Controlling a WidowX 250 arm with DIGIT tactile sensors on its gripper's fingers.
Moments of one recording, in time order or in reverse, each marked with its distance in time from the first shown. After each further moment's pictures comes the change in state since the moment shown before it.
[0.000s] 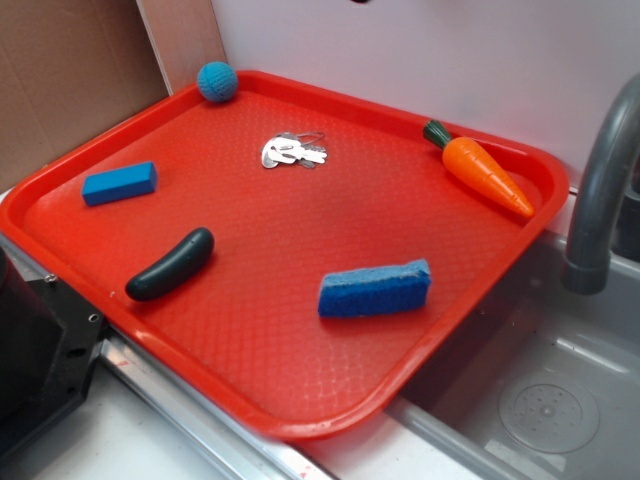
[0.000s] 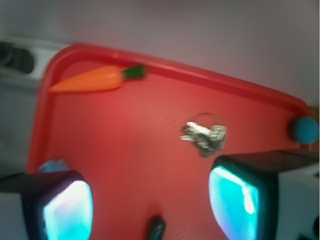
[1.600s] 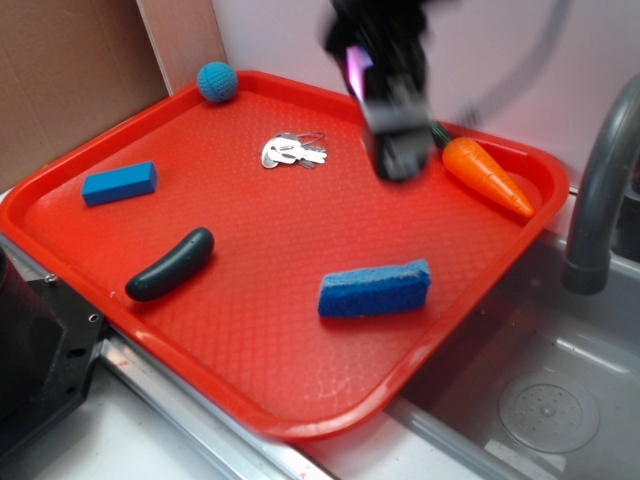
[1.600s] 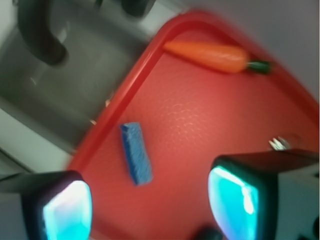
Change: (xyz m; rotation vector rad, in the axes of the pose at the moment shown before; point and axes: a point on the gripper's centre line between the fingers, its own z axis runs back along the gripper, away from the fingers) arm -0.015 -0.056 -0.072 0.034 0.117 -0.257
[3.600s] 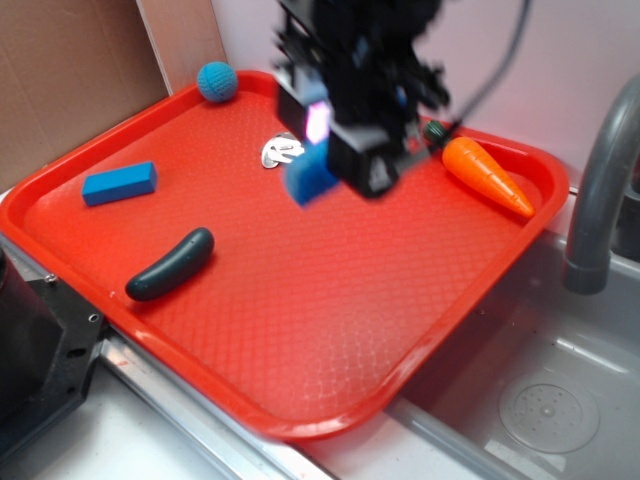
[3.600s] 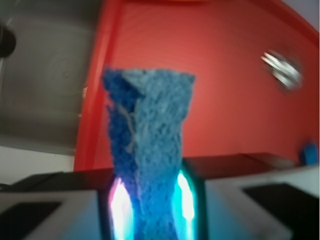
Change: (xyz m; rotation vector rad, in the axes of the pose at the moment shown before) arm -0.048 -0.035 0.048 0.072 0.036 0.580
